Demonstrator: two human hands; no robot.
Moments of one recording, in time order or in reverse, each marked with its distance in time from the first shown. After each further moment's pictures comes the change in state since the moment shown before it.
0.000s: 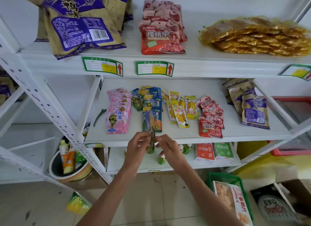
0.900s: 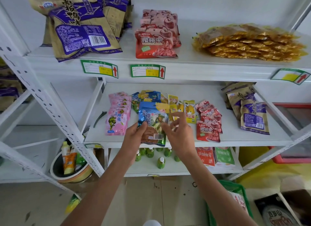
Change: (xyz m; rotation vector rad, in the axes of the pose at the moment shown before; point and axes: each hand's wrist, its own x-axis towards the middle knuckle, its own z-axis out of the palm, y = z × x) left_hand -0.009 0.062 0.015 -0.116 -0.076 0.010; right_hand 0.005 -0.069 -0.050 -0.316 0.302 -0.127
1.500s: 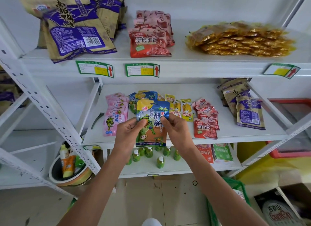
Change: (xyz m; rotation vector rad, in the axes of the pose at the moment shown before) left_hand -0.007 0.020 -0.005 0.055 0.035 0.196; right_hand 0.000 -0.006 -0.005 0.447 -0.164 -0.029
